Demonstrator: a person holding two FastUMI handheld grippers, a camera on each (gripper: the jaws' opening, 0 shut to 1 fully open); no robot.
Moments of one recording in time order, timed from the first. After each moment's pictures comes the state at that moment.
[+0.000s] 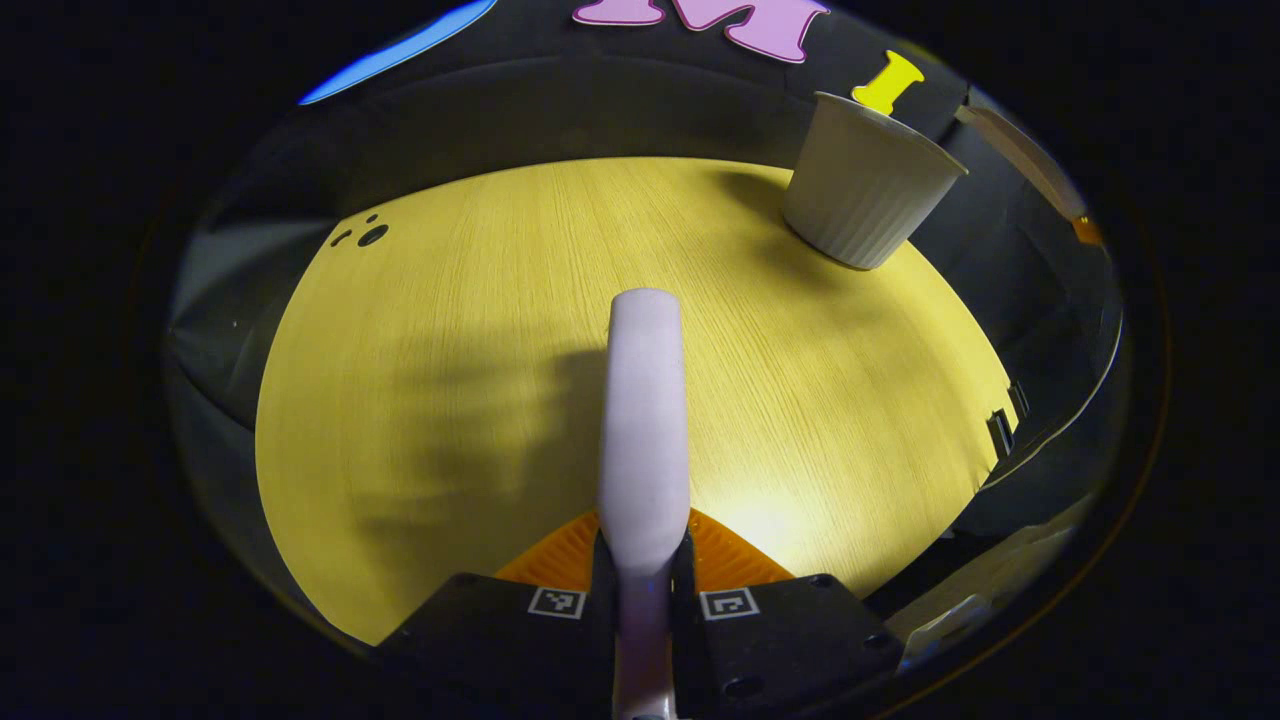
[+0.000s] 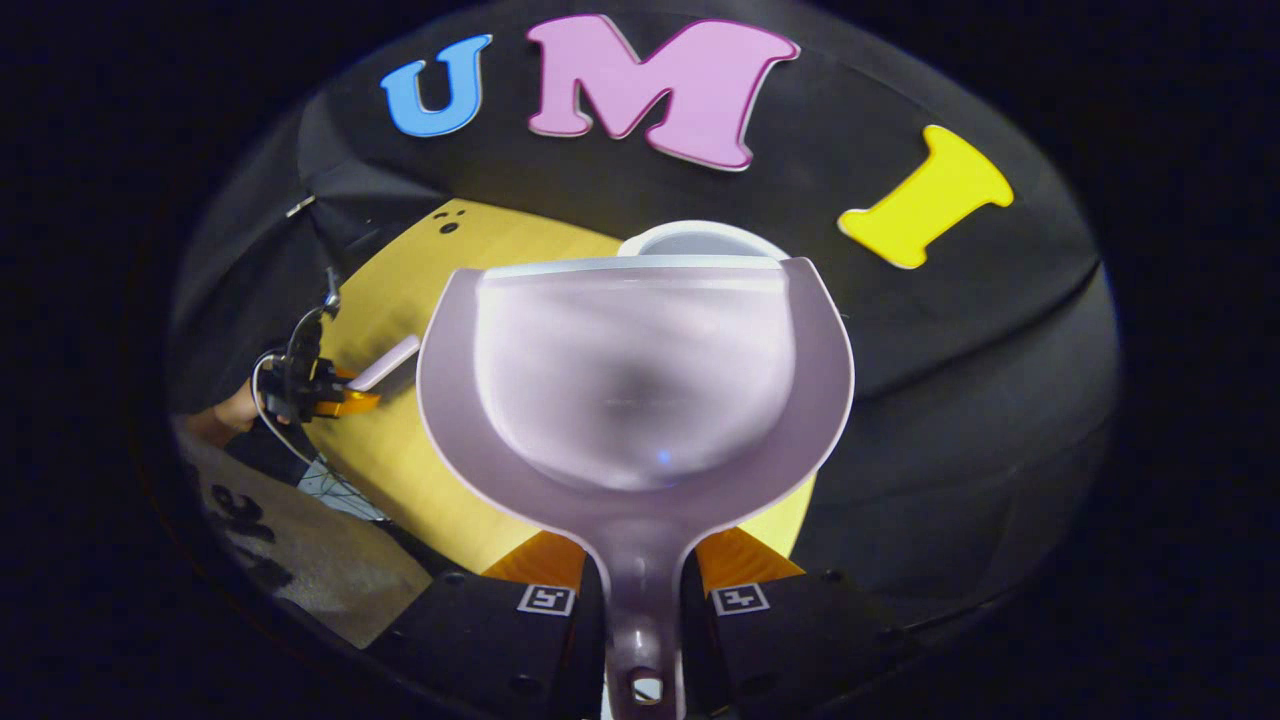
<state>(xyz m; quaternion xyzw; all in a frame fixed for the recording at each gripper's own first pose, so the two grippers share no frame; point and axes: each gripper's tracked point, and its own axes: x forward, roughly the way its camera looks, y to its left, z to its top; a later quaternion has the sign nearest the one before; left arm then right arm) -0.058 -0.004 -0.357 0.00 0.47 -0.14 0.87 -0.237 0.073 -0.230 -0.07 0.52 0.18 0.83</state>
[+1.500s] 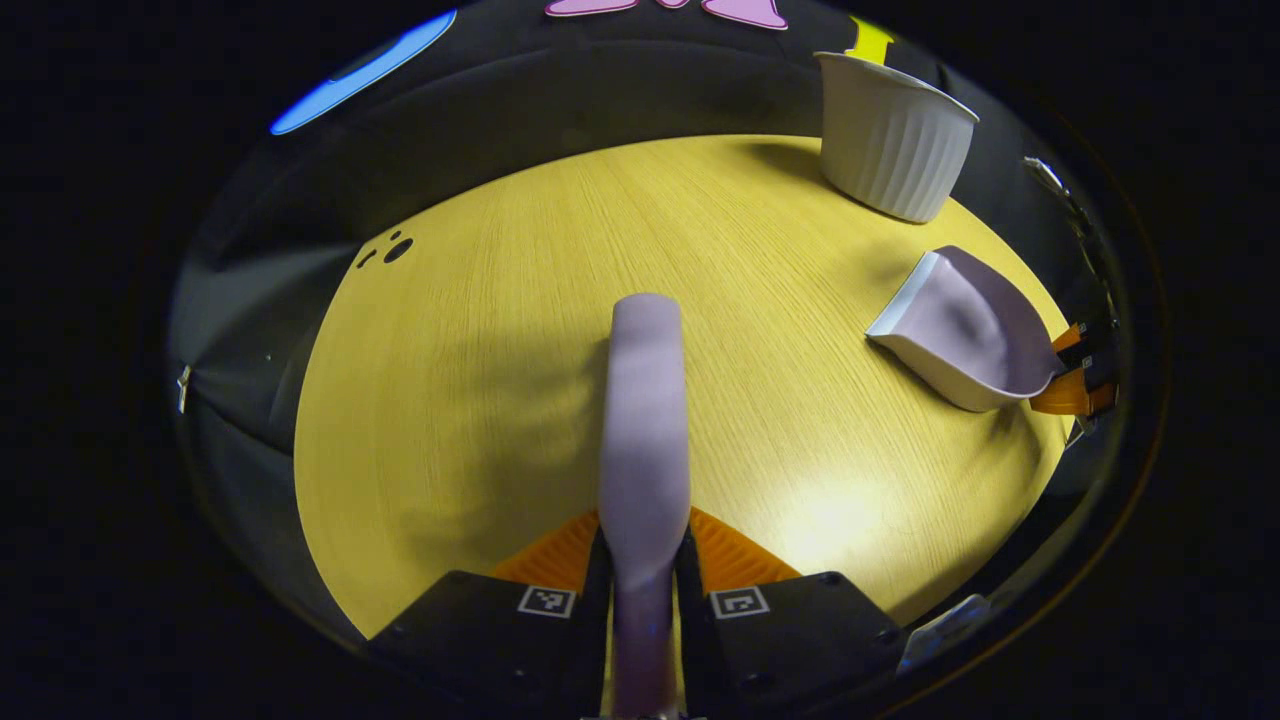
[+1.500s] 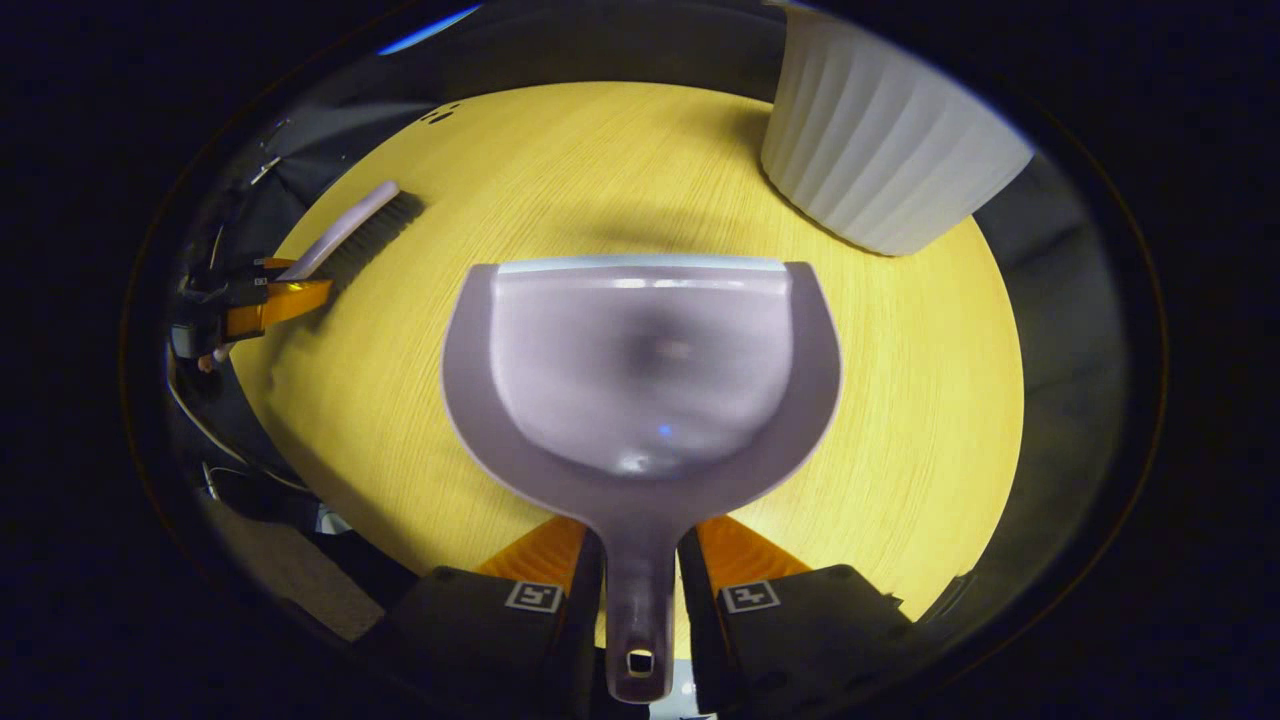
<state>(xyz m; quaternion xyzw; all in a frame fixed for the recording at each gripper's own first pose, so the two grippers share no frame) -0.039 0.027 -0.401 0.09 0.47 -0.08 0.88 -0.325 0.193 -0.483 -0.01 0.62 0.16 0.77</state>
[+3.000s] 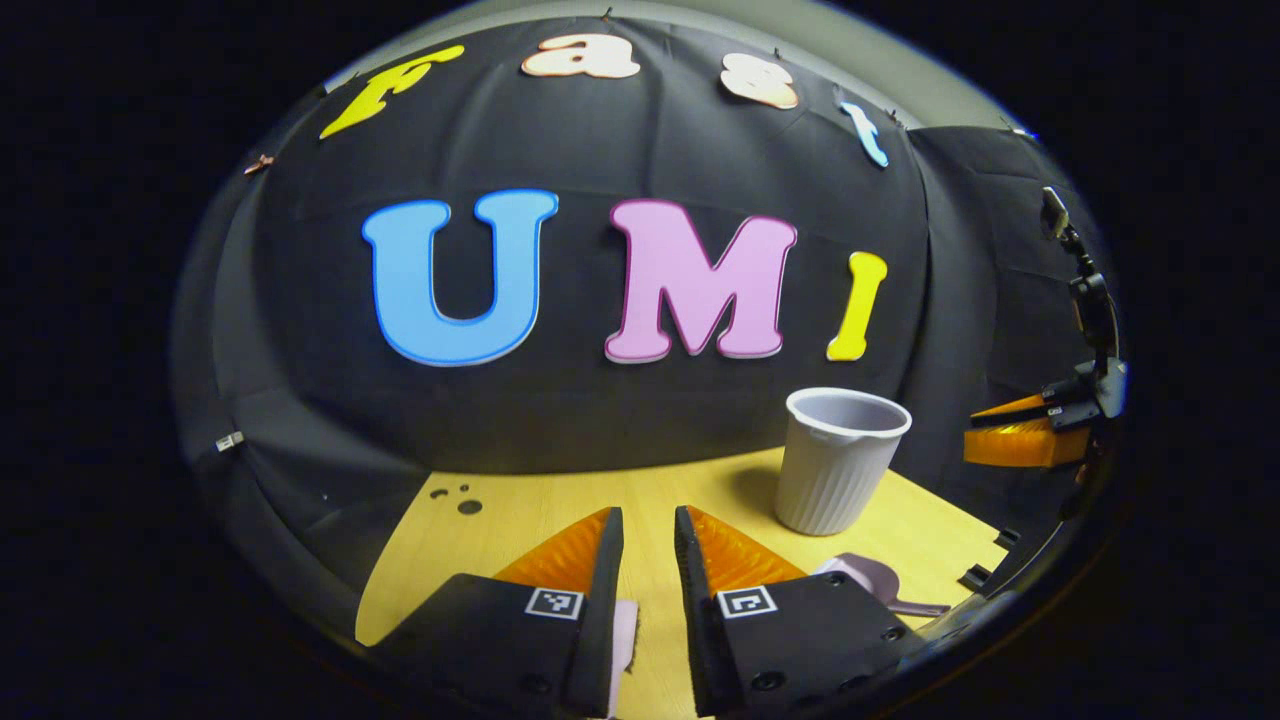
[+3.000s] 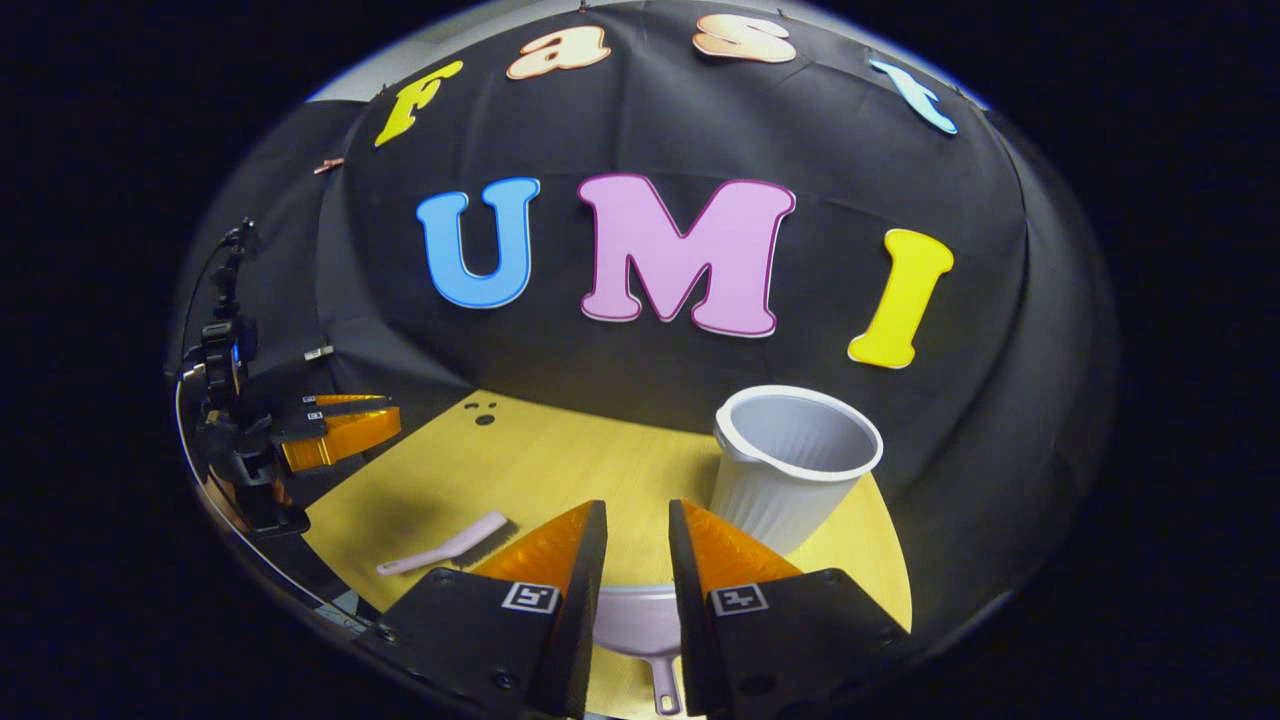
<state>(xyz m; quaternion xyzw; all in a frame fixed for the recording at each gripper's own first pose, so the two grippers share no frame) -0.040 0.001 -0.061 0.00 0.05 -0.07 1.00 -0.219 0.193 -0.146 0.04 0.20 0.11 0.97</state>
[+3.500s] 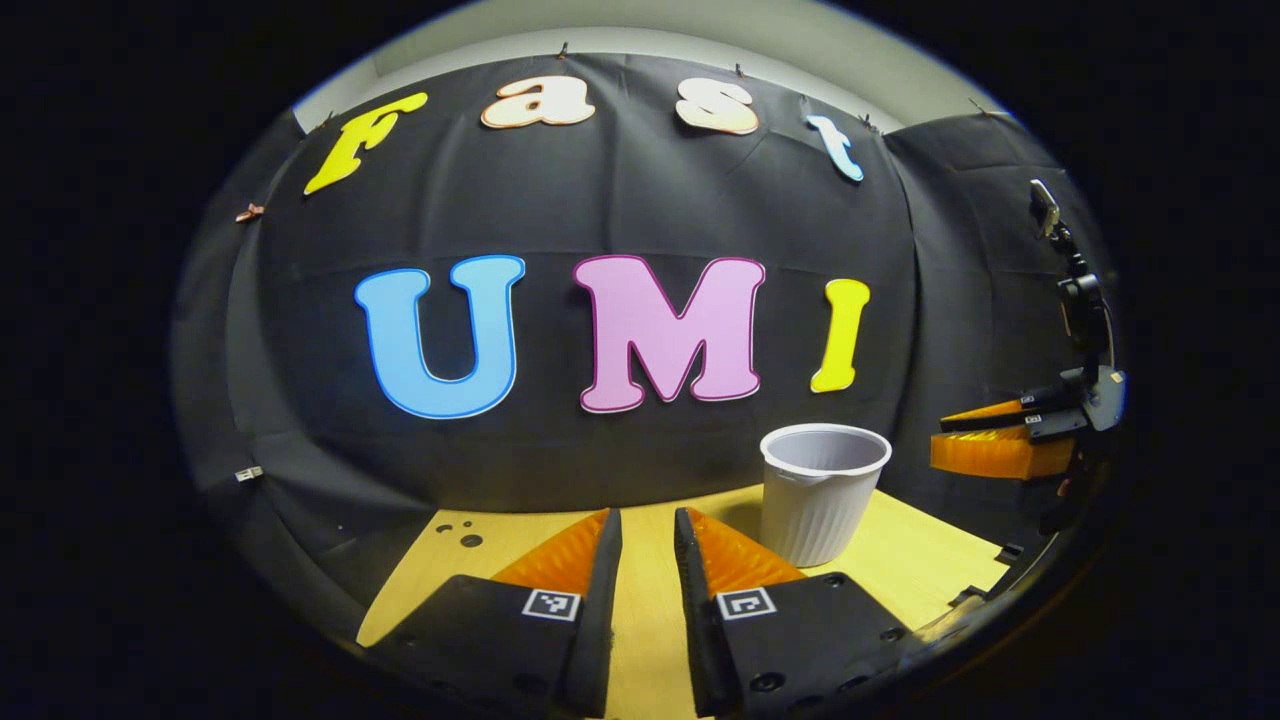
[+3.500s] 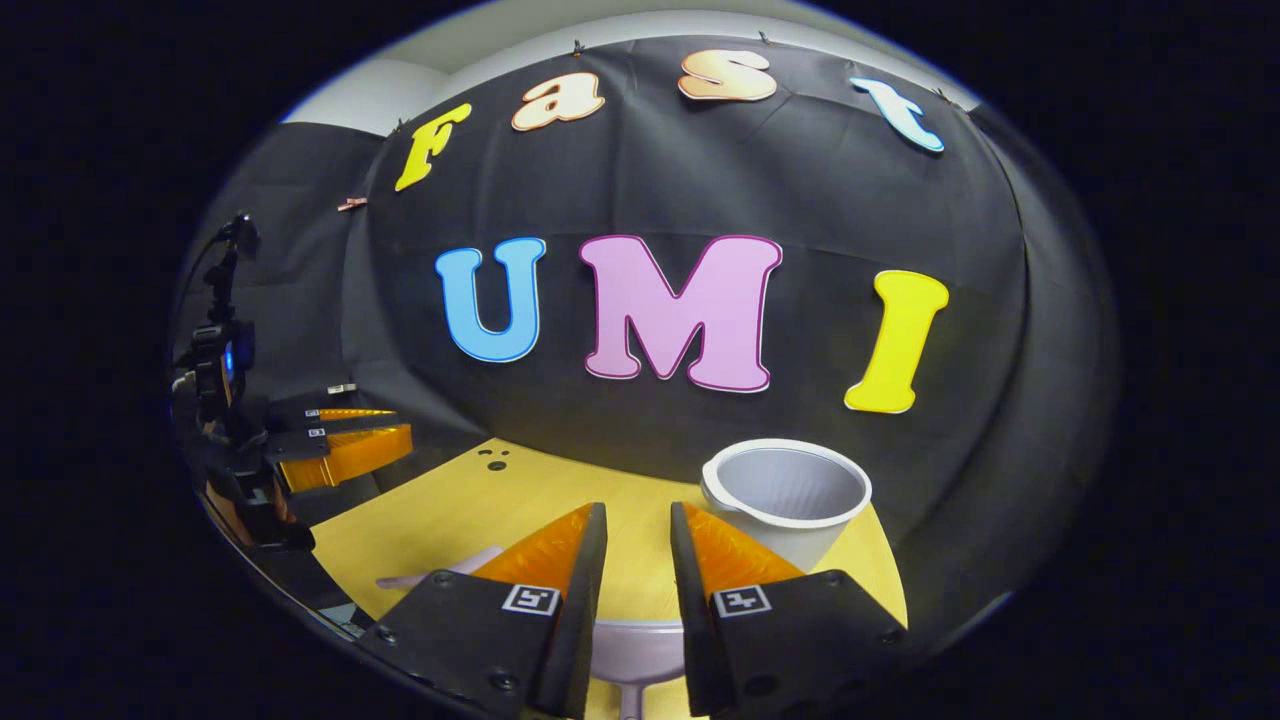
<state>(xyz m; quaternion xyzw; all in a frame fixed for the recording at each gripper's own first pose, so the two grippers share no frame) -0.052 -0.061 -0.023 0.02 0.02 -0.04 1.00 -0.215 0.159 -0.119 0.07 0.13 0.16 0.98</state>
